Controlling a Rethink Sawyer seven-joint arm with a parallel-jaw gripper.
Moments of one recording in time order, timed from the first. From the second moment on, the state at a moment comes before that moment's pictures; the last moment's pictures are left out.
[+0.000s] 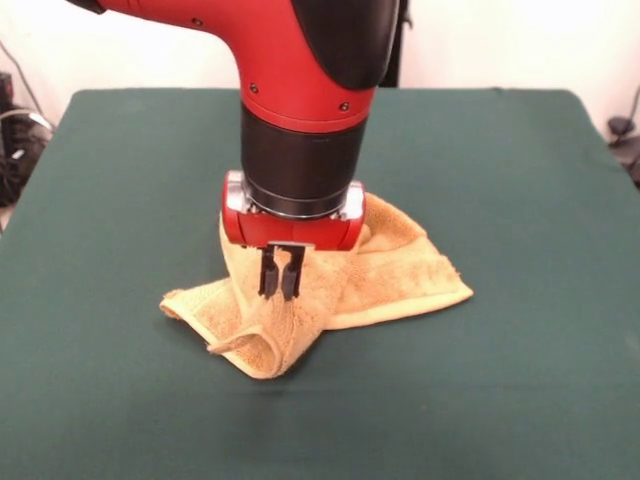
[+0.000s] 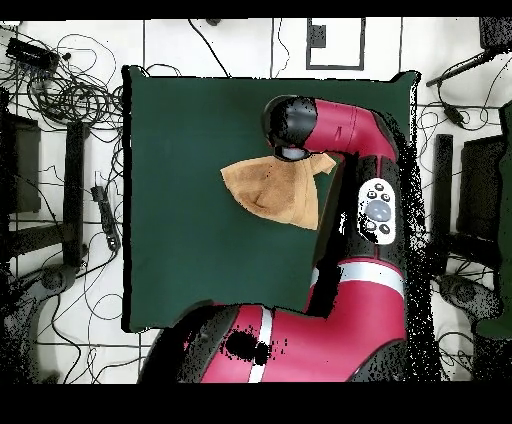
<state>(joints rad) -0.18 -0.28 -0.06 0.94 -0.08 0.91 1.57</state>
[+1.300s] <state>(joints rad) -0.24 -0.28 -0.05 0.90 -0.08 1.03 1.57</state>
